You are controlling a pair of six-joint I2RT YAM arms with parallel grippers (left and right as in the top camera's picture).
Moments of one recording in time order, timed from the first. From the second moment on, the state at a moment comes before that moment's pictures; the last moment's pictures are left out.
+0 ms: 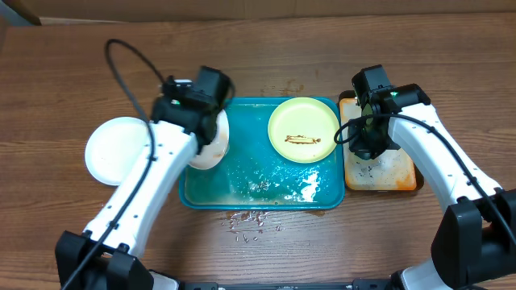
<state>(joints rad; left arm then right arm) -0.39 1.59 1.39 -1.18 -0.64 -0.50 0.24 1.71 1.32 -1.09 0.12 0.28</state>
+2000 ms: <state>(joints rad) -0.83 1.59 1.39 -1.23 -1.32 -0.46 0.24 1.71 1.32 -1.09 0.12 0.28</state>
